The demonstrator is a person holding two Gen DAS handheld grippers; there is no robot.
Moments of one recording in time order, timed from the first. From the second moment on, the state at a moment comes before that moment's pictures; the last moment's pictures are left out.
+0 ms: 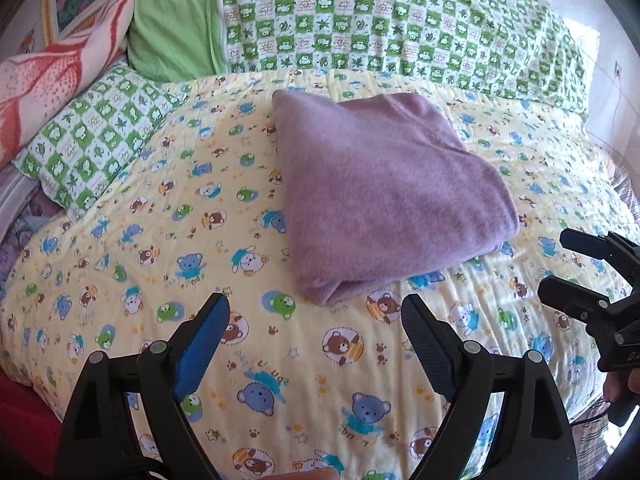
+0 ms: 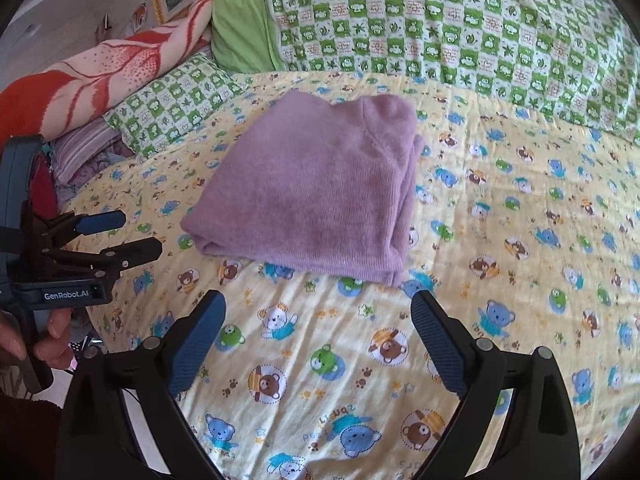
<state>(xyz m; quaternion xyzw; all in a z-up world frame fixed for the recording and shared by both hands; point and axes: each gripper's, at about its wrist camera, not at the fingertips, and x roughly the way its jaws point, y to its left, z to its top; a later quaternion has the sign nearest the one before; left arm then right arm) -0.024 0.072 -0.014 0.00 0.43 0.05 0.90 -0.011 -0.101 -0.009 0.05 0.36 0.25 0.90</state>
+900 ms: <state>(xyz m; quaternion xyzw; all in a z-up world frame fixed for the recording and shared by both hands) -0.014 0.074 -0.028 -0.01 0.43 0.06 0.90 0.022 -0.091 -0.031 0.05 0.38 0.23 0.89</state>
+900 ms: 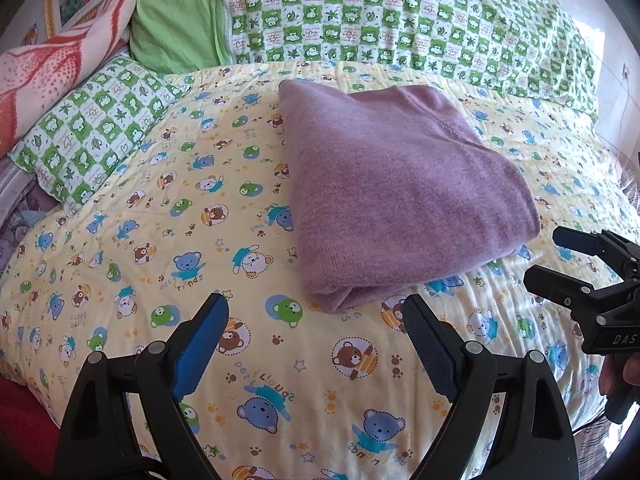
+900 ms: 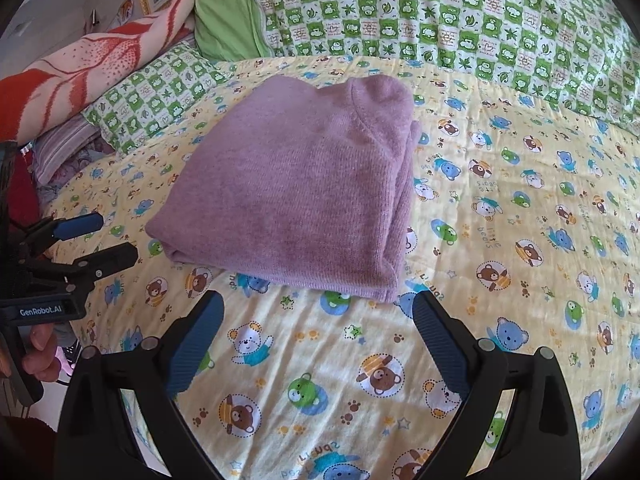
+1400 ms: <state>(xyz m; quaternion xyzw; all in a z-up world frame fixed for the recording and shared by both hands) -0.013 0.069 -0.025 0.00 0.43 0.06 0.90 0.025 -0.086 -0.031 0.05 0.38 0.23 0.89</state>
